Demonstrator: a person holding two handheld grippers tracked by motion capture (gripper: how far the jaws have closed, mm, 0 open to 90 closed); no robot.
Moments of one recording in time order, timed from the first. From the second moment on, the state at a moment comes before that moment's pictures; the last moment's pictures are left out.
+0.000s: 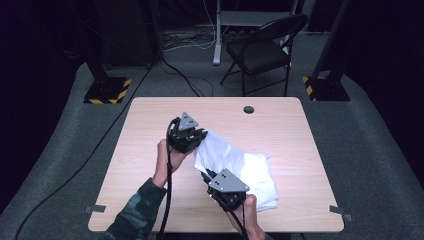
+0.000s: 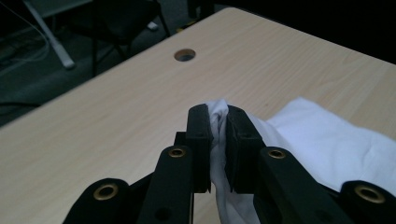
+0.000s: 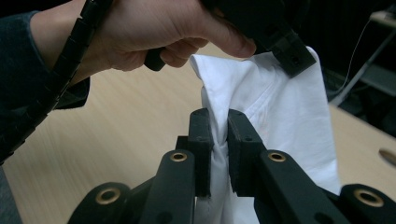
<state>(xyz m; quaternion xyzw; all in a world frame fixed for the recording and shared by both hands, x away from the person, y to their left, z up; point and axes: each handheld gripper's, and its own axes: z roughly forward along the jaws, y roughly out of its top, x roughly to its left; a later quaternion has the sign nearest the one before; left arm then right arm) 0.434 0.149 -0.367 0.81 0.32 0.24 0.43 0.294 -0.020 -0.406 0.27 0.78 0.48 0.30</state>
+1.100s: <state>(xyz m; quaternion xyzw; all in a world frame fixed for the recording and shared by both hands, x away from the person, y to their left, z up) 0.483 0.021 -0.490 0.90 0.29 0.20 0.26 0.328 -0.092 -0.523 0.39 0.83 0.34 0.22</state>
